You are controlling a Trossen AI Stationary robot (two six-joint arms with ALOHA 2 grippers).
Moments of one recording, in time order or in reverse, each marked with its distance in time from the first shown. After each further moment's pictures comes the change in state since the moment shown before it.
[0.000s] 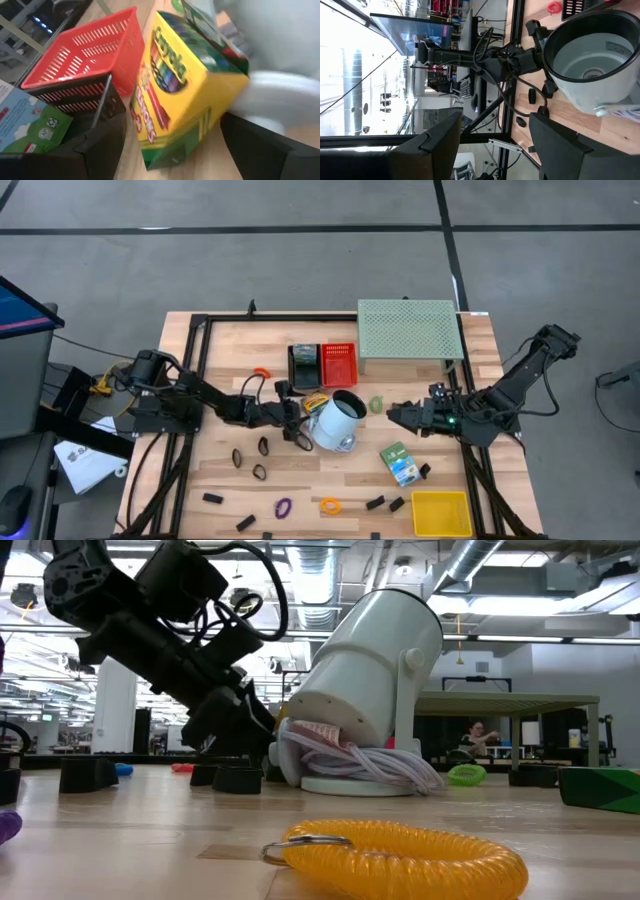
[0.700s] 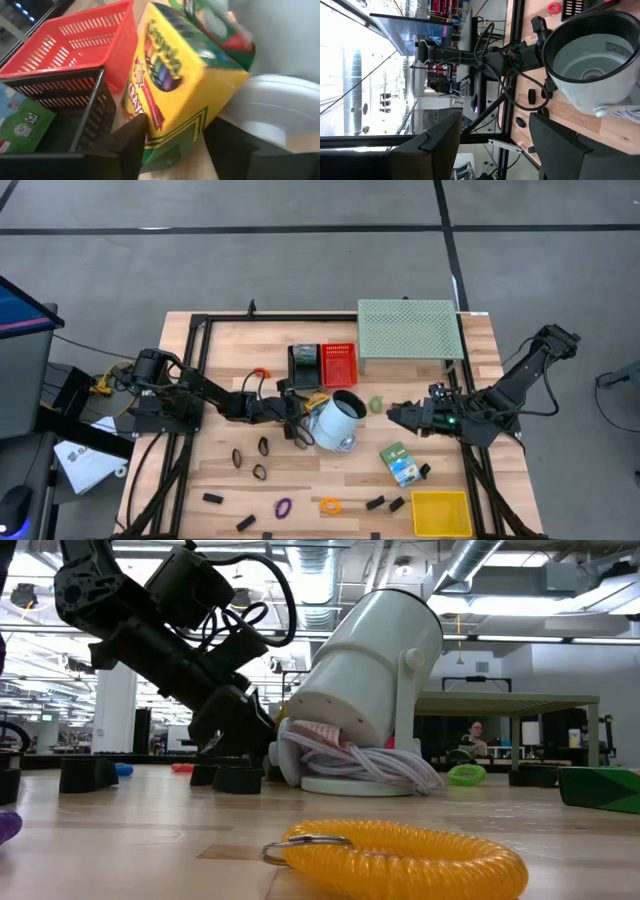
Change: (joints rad) left arm 0.044 0.008 0.000 0.009 0.101 -0.067; right arm 0.000 0.000 0.000 0.000 0.004 -0.001
